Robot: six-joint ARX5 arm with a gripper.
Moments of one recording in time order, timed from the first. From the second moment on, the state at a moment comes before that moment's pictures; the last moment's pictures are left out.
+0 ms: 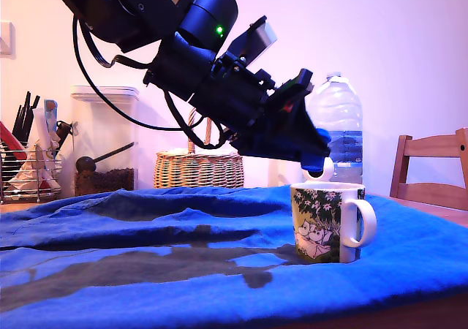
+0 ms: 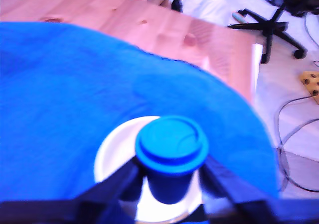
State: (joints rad) arm -0.75 1.87 1.17 0.16 0.45 -0.01
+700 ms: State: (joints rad) arm -0.75 1.87 1.17 0.22 0.49 -0.02
